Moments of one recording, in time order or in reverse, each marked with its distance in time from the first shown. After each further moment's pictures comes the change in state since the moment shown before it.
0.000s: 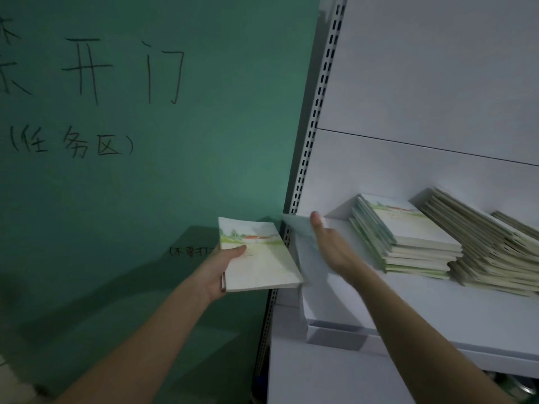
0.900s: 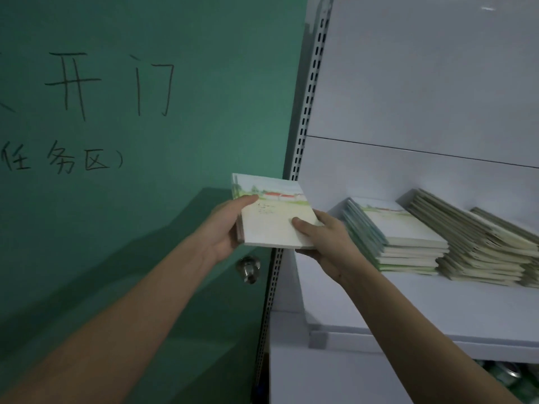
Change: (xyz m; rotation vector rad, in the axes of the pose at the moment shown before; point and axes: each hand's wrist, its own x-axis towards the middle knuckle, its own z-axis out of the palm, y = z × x) left_hand -0.026 0.087 0.047 0.070 -0.184 0.178; right_hand -0.022 -0.051 -0.009 0.861 0.076 0.094
